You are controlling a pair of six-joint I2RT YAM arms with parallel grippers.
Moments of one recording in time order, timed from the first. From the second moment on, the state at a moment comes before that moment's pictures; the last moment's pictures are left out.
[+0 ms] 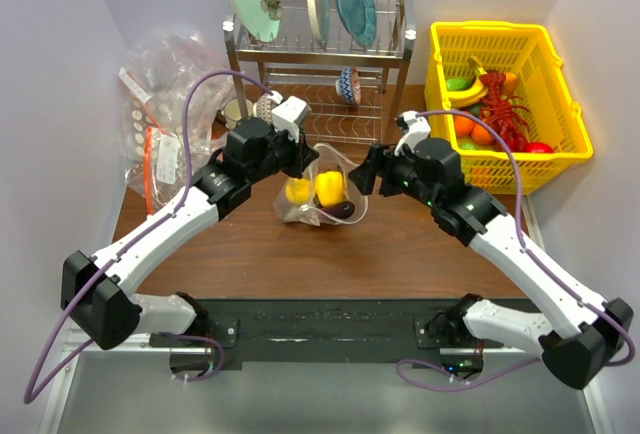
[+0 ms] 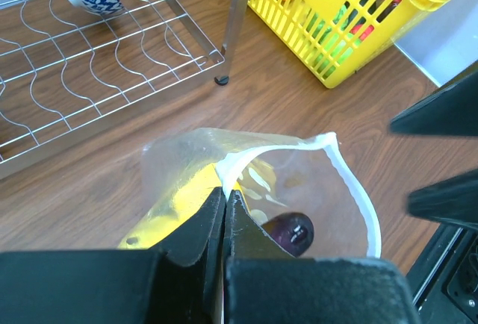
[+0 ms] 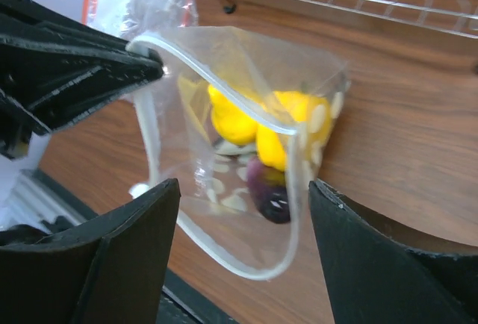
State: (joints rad) left arm -0.63 1.30 1.13 -0.14 0.14 -0.18; right arm 0.62 1.07 1.05 -0.36 -0.01 0.47
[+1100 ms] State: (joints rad) left arm -0.63 1.30 1.13 -0.14 0.13 -0.18; right arm 0.01 1.47 1.68 -0.61 0.52 0.19
